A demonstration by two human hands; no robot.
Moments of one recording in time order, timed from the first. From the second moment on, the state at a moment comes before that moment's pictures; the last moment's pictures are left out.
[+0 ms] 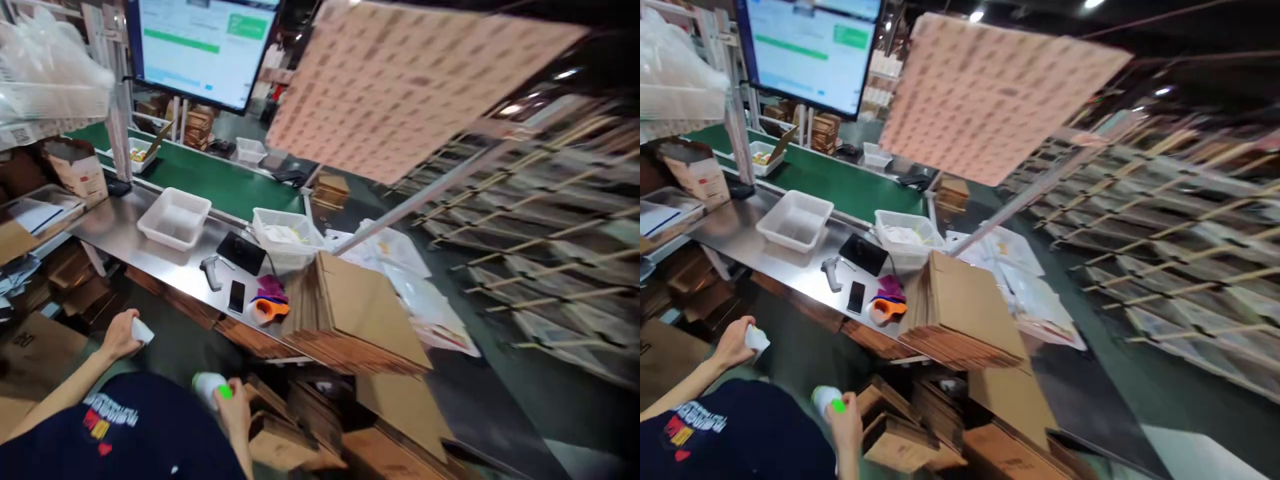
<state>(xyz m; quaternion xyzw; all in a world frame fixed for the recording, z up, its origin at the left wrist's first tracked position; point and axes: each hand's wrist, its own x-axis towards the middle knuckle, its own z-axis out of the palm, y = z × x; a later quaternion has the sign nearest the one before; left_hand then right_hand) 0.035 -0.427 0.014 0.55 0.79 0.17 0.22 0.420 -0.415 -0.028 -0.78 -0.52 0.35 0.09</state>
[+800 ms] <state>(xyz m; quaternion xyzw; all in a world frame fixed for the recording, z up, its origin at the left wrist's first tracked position) -0.227 -0.100 0.109 0.34 0.90 0.25 0.09 0.131 -0.031 0.026 -0.52 -0.76 0.35 0.16</state>
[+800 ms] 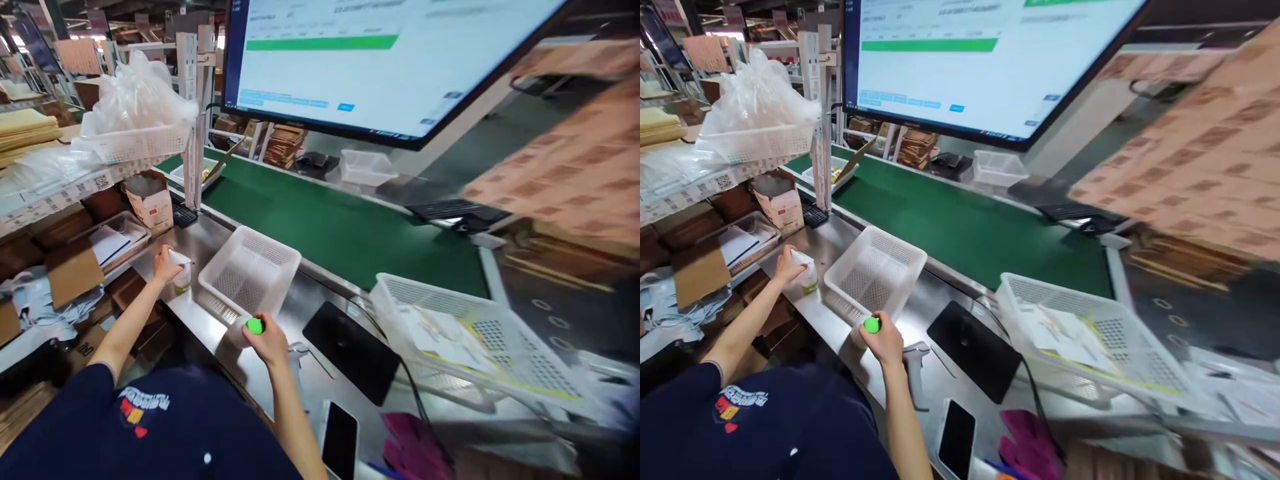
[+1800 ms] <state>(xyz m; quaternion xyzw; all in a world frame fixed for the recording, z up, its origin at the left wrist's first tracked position) -0.278 -0.051 0.196 0.38 0.60 0.55 0.44 0.112 0.017 0.127 -0.45 -0.64 0.56 0.25</state>
